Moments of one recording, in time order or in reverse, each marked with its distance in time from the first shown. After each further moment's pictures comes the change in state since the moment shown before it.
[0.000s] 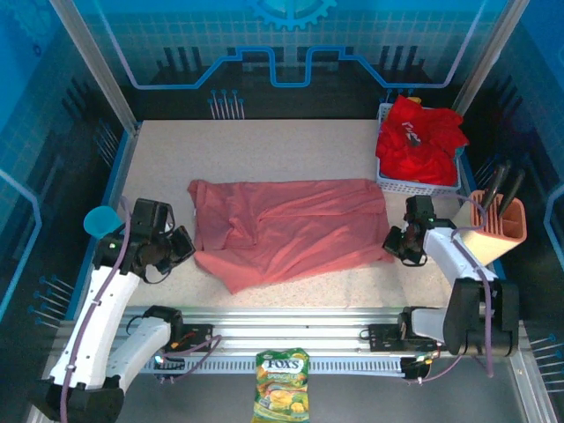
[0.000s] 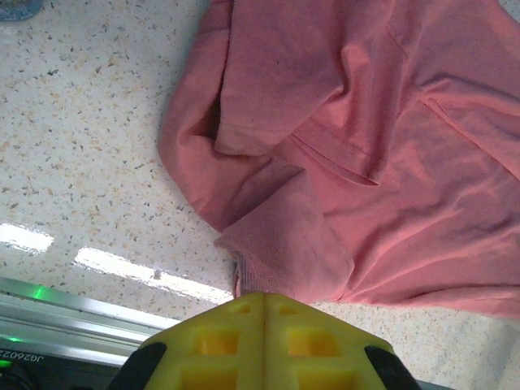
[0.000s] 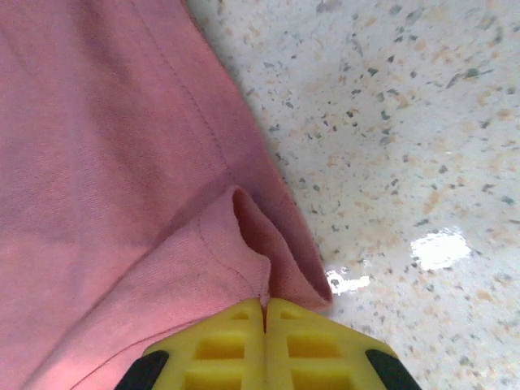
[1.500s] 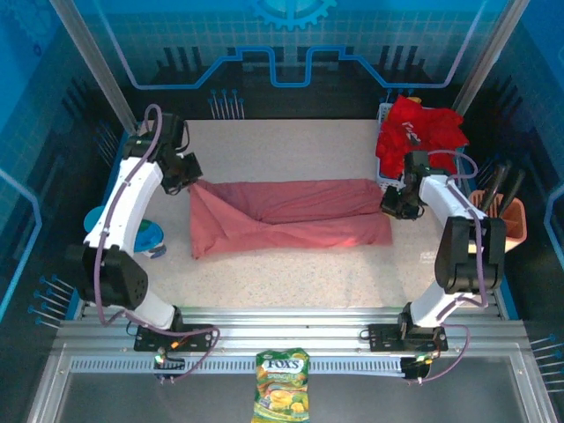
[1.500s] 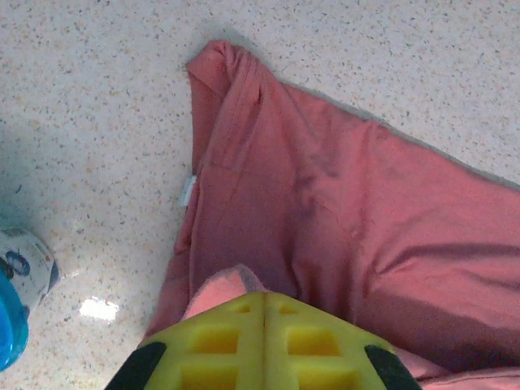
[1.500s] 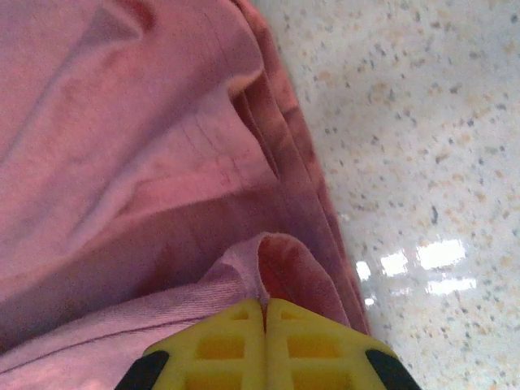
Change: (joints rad) left arm 0.066 0.767 0.638 0.079 -0.164 0.213; right arm 0.002 0.444 0.507 -0.100 -0.047 -0.081
